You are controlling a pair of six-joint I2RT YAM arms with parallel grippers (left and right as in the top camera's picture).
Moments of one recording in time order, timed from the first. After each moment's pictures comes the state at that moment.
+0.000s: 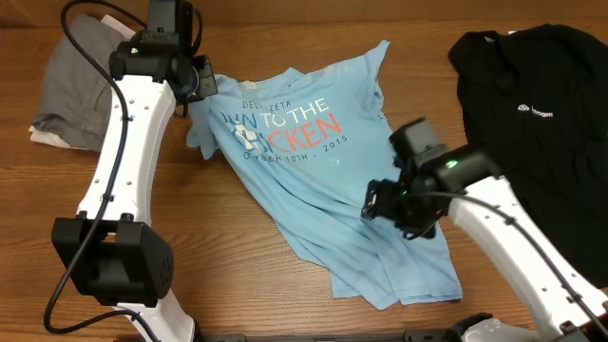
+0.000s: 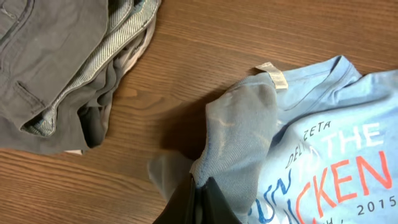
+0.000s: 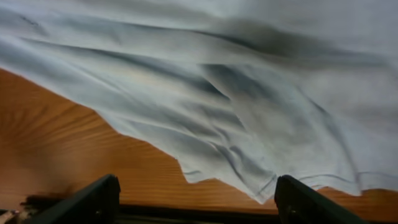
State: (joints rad) left arm -0.08 1.89 1.85 -1.04 -0.12 -0.31; right arm 0.43 1.43 1.12 -1.17 -0.25 0.68
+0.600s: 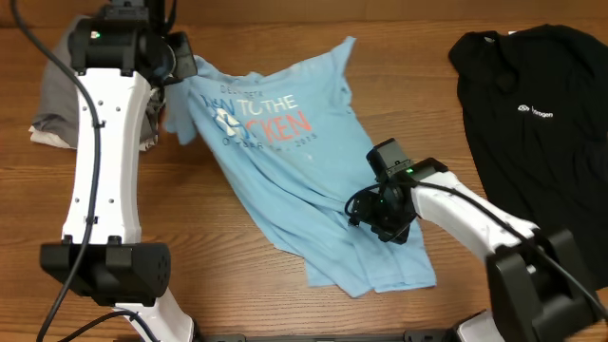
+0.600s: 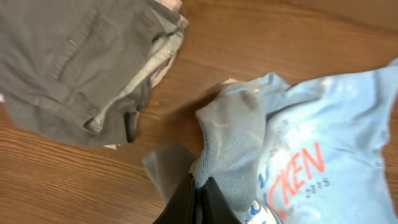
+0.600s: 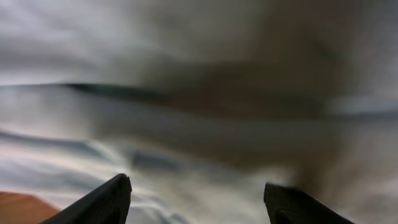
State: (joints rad) left arm -0.04 1.89 2.15 -1.28 -0.13 -0.31; right arm 0.44 1.69 0.94 -0.80 -0.29 0.75
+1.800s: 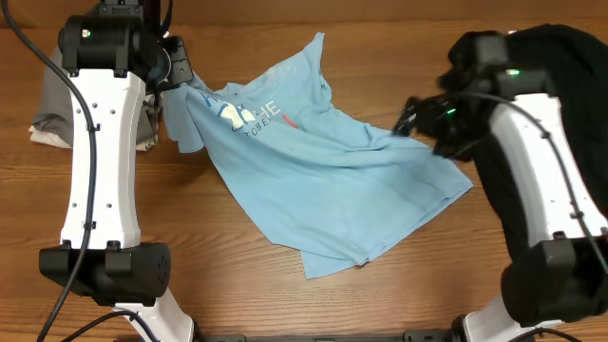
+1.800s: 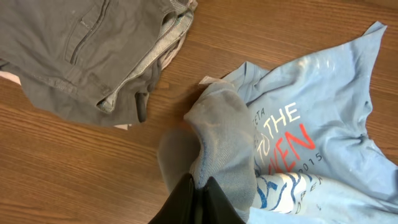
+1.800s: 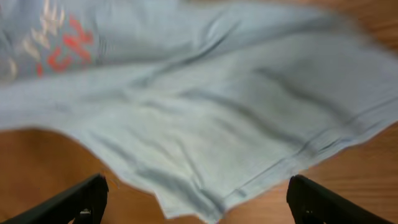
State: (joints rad) left arm -0.04 1.89 2.20 -1.39 -0.13 -0.31; right arm 0.10 1.75 1.64 -1.31 -0.34 0.35
